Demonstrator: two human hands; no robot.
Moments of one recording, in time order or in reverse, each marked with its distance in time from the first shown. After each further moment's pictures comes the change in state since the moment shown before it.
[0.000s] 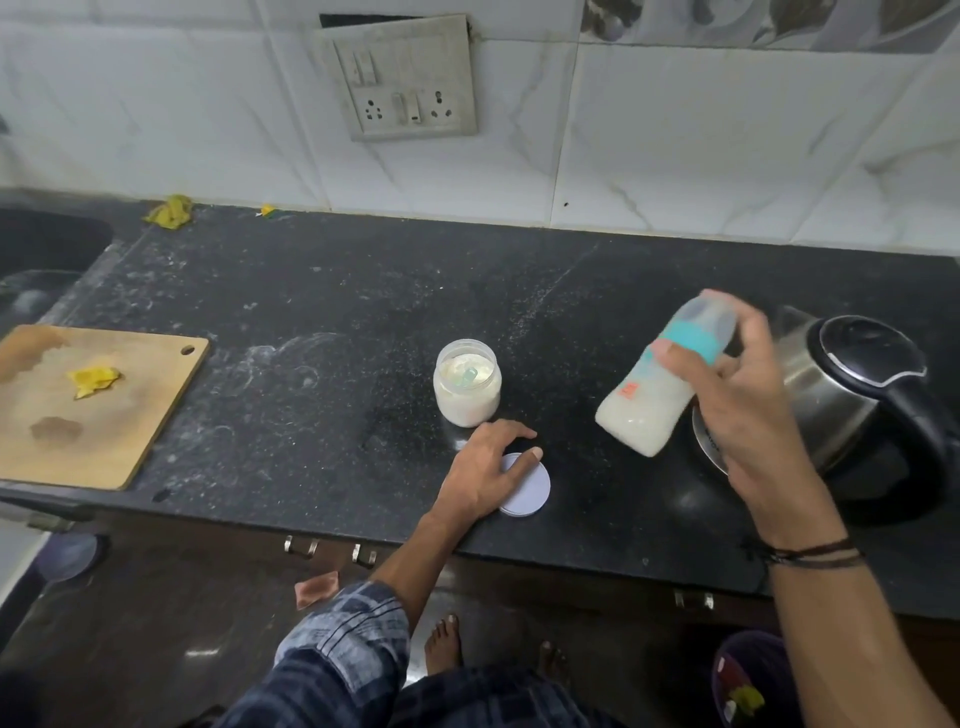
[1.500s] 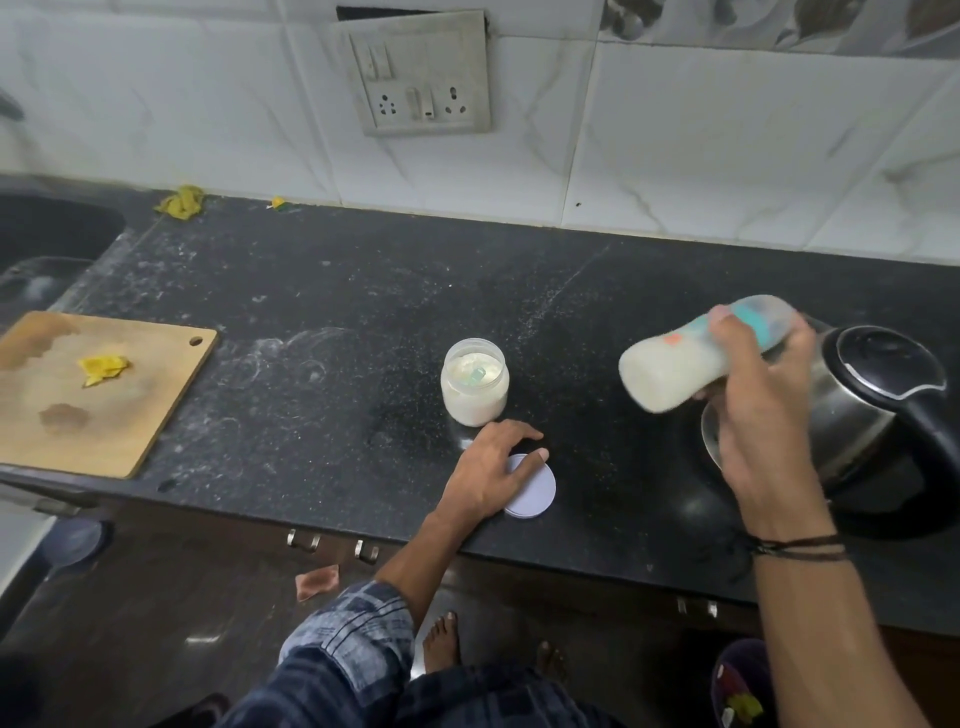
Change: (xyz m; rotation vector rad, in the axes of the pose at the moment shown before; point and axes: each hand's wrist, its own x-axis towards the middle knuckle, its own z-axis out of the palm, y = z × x) left_hand 0.001 0.003 0.000 0.011 0.012 0.016; right_hand 0.013 0.002 0.011 0.055 0.176 0.041
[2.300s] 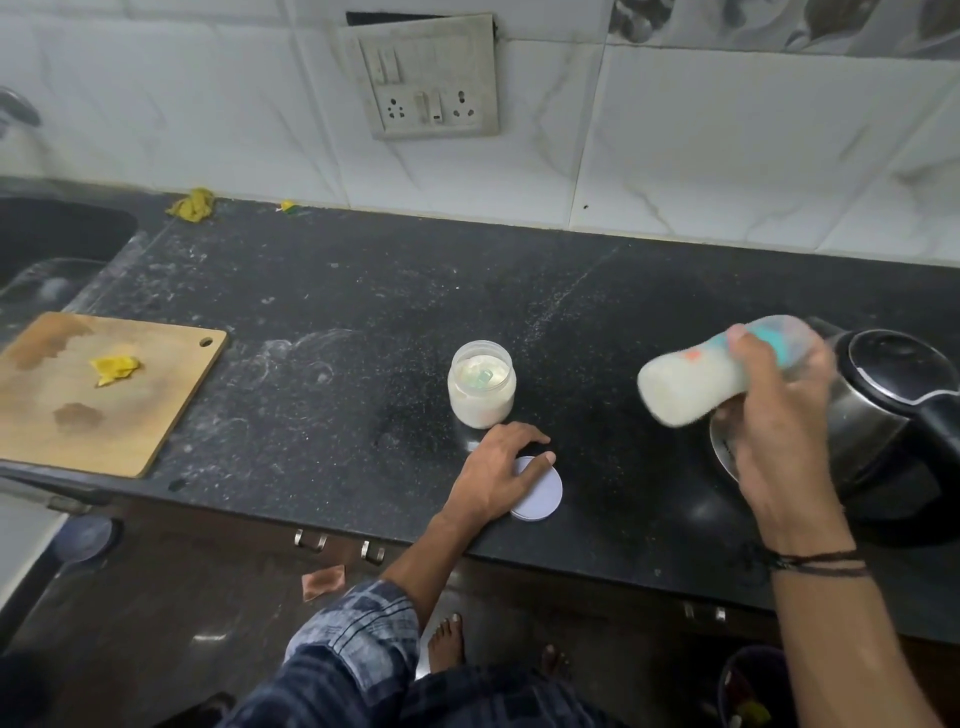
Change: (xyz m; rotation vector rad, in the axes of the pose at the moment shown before) left_hand -0.001 0.007 -0.005 -0.009 -0.016 -0.010; right_hand 0.000 0.007 -0.011 0.009 0.059 0.039
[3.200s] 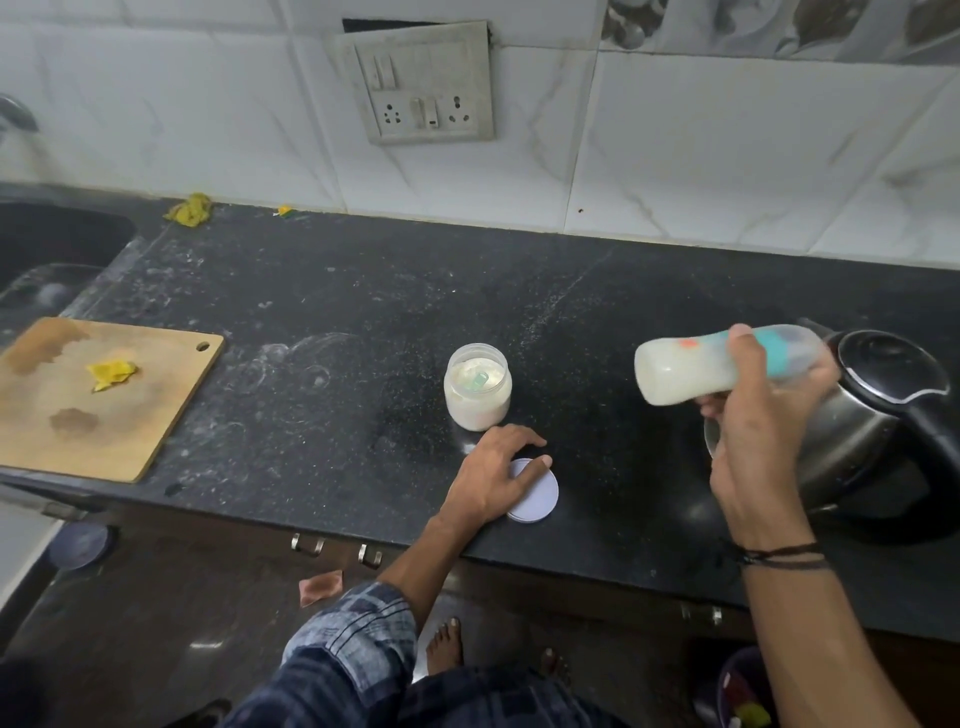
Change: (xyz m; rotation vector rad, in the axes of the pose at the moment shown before) left_hand 0.001 -0.005 0.002 -0.006 0.006 0.003; right_hand -0.006 0.005 0.007 -0.006 0.127 -0.069
